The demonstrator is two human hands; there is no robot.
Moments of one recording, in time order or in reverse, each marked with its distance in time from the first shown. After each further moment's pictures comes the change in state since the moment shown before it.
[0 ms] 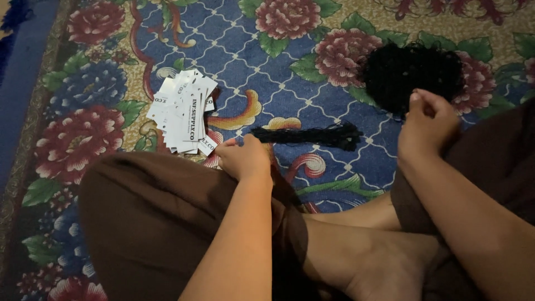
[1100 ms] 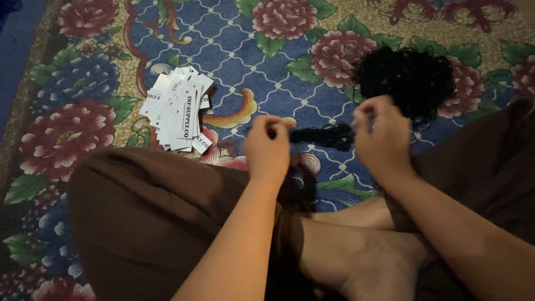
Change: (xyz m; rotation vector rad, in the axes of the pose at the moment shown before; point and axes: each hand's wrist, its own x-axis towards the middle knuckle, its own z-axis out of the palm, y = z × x) left_hand -0.022 -0.005 0.012 0.246 -0.322 0.555; right_hand -0.039 -0.035 0.004 -0.285 -0.291 -0.586
